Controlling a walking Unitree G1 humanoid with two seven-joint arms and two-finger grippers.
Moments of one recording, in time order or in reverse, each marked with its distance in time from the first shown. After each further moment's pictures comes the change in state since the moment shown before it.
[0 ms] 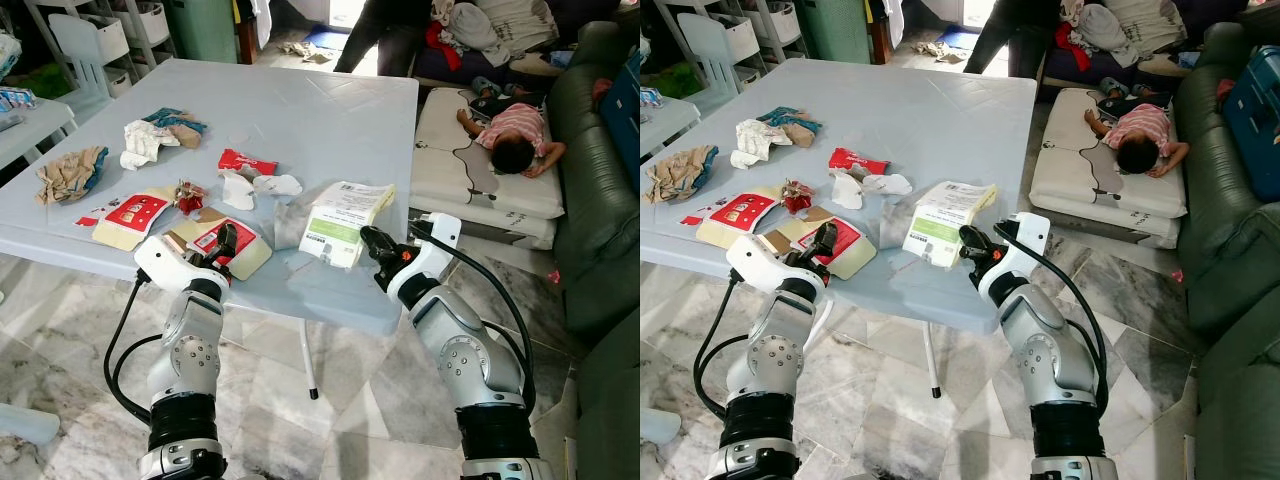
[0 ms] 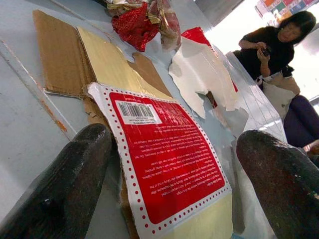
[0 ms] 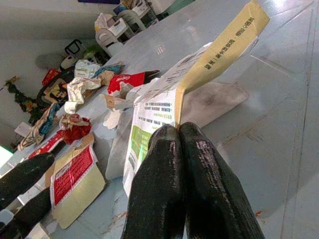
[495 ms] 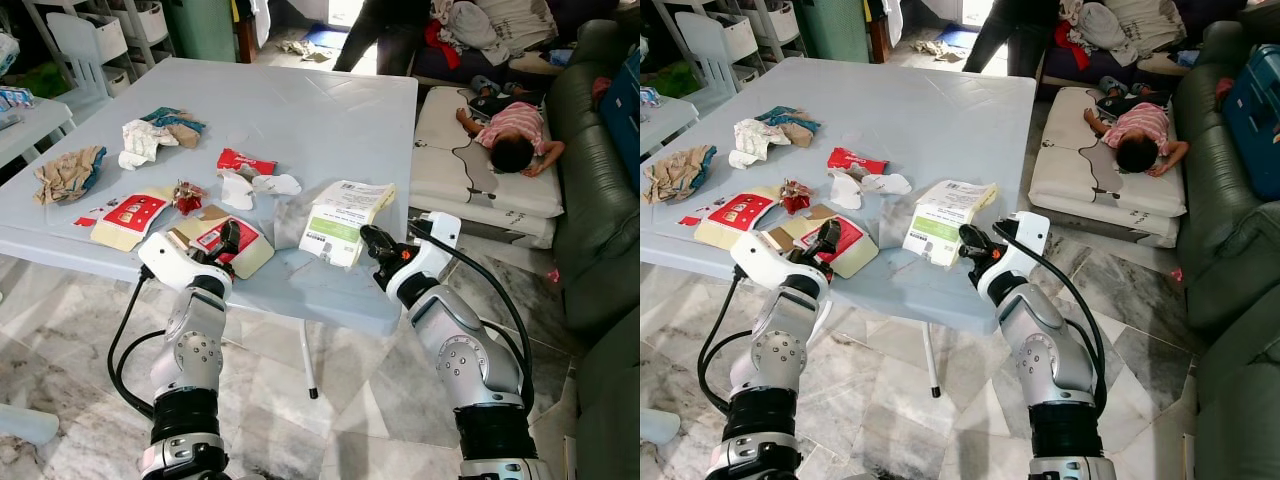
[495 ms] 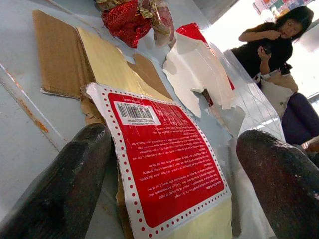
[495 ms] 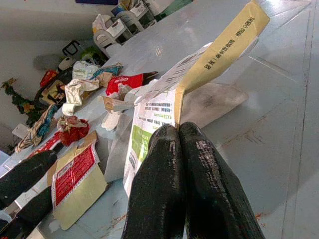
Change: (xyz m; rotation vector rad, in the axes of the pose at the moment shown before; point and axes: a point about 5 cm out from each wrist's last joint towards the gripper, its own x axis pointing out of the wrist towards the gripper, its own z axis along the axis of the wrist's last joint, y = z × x) left arm 0.004 -0.004 -0.001 -0.001 0.006 -0.010; right arm 0.000 0.002 0.000 0.000 -0.005 -0.006
